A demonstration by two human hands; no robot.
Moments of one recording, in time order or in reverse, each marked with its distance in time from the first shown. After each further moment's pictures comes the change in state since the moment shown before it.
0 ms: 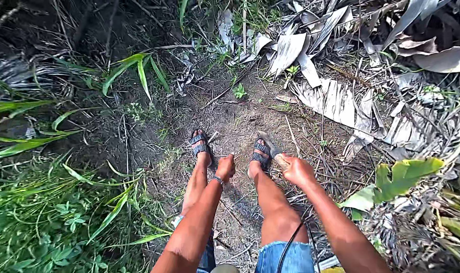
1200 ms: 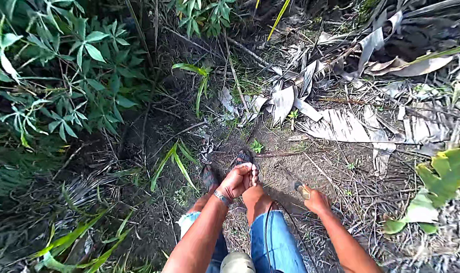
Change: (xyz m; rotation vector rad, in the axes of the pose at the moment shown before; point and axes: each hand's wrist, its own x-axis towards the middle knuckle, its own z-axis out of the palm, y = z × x) left_hand -0.052 0.318 -0.041 0.002 -0.716 0.072; right_hand 0.061 -0.077 -0.008 0.420 0.030 0.318
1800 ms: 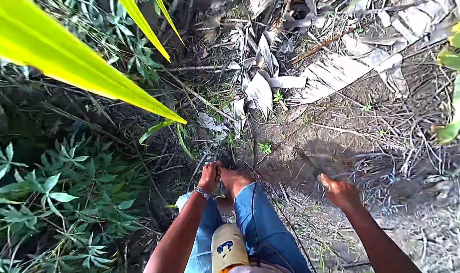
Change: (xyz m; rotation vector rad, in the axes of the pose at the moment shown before) left_hand 0.111 0.184 -0.070 0.920 0.525 -0.174; right_hand -0.031 -0.067 0.033 0.275 0.065 0.167
